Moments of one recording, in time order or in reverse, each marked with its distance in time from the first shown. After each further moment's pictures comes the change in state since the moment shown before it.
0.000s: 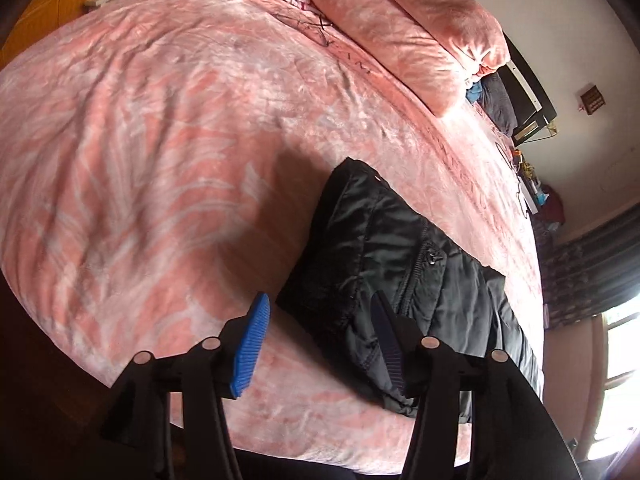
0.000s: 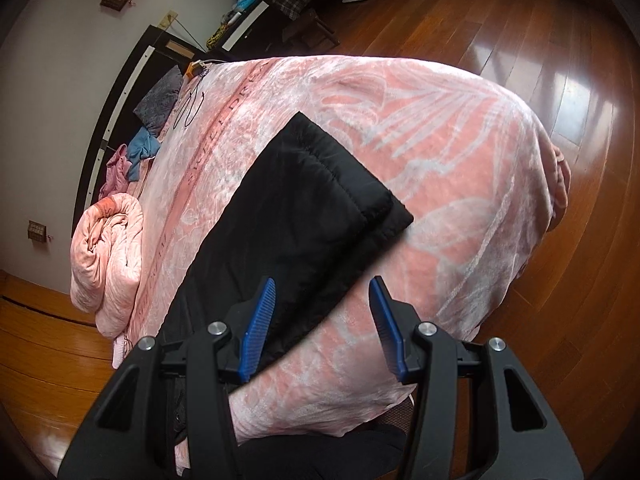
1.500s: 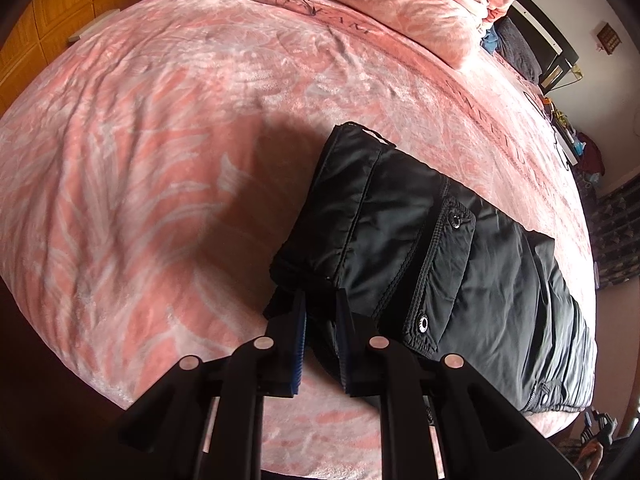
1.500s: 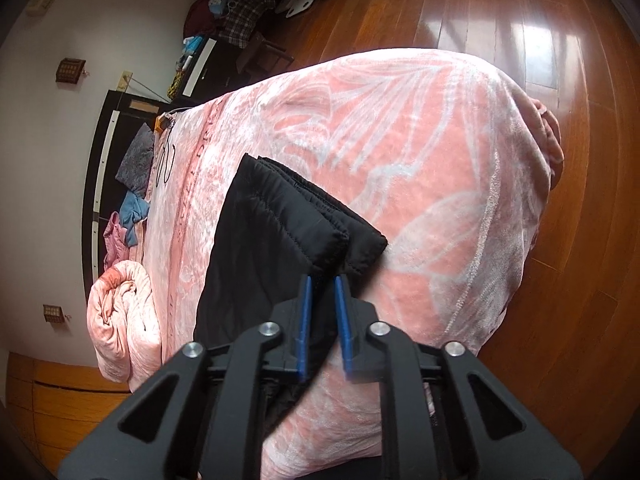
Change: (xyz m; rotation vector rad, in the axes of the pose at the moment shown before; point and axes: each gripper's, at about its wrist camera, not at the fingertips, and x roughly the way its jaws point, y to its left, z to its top) left arm 0.041 -0.037 0.003 0.137 0.081 0.208; right arm 0.015 -0.038 0.028 0.279 -0.086 0.043
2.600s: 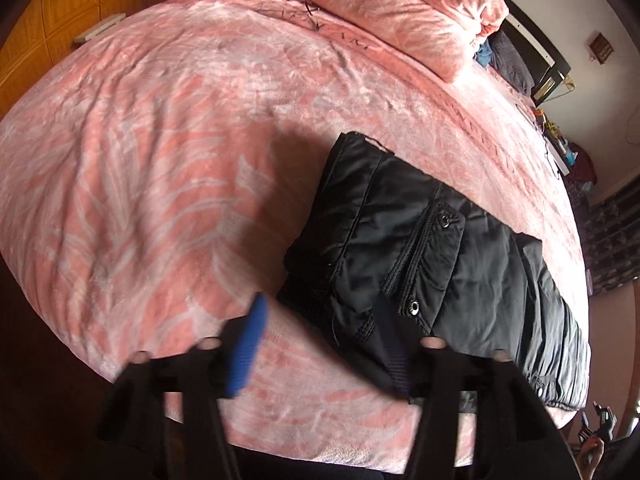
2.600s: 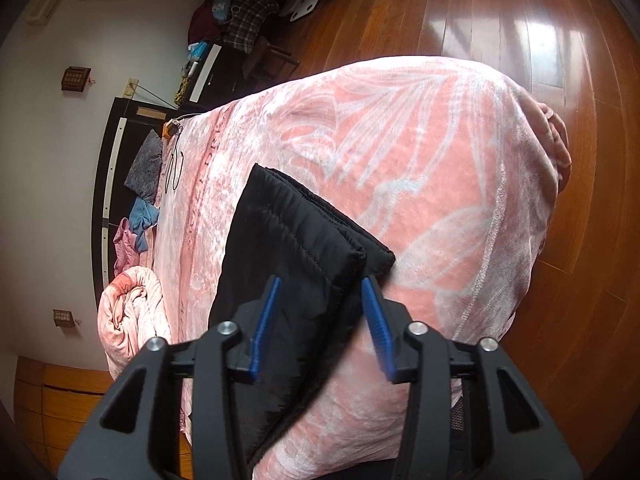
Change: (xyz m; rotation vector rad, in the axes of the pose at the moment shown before) left arm -0.027 0.013 -0.020 -0.022 -0.081 -0.035; right arm -0.008 0.003 0.008 -0.004 -0.009 0.036
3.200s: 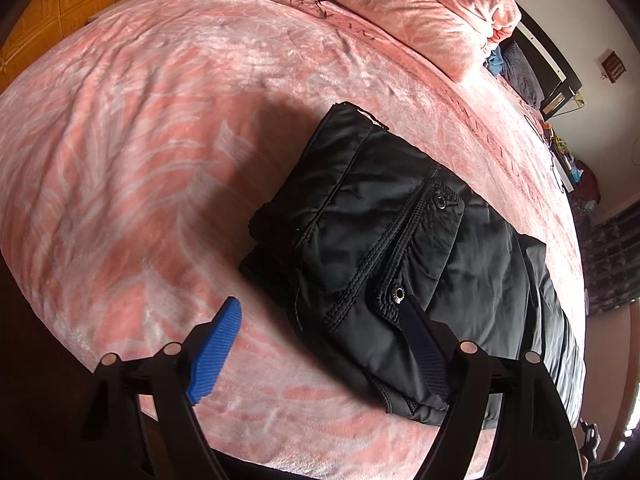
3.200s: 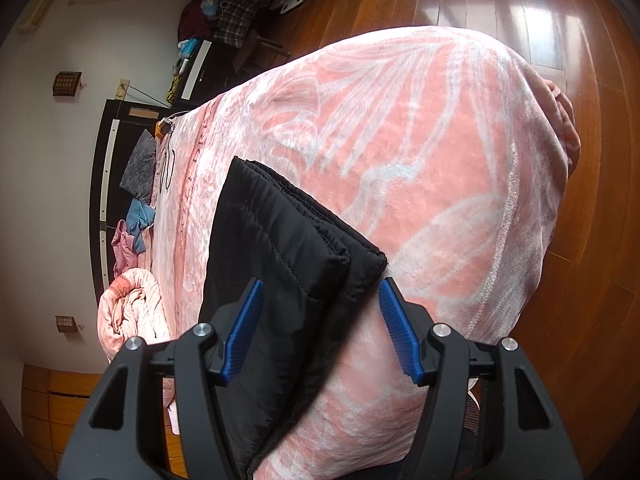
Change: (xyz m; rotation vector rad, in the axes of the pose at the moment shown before) left arm 0.032 -0.018 -0.019 -0.071 0.024 0.007; right arm 0.035 -0.018 0.003 0.044 0.032 0.005
